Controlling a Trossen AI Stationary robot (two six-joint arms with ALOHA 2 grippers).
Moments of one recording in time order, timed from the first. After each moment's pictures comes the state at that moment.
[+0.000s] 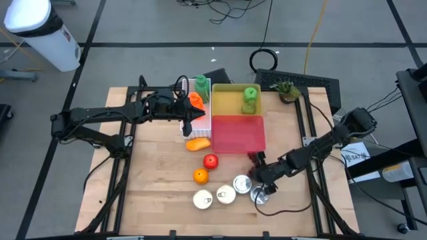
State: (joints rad) left arm 0.27 1.23 0.94 -0.06 0.08 0.03; right arm 0.47 1.41 0.60 -0.17 0.23 0.12
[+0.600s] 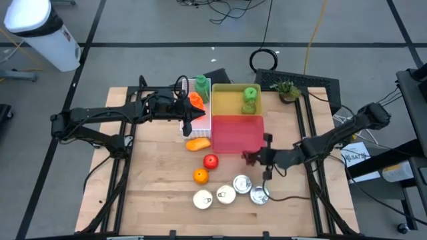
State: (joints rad) left arm 0.27 1.23 0.94 -0.05 0.08 0.03; right arm 0.42 1.08 0.60 -0.09 0.51 0.09
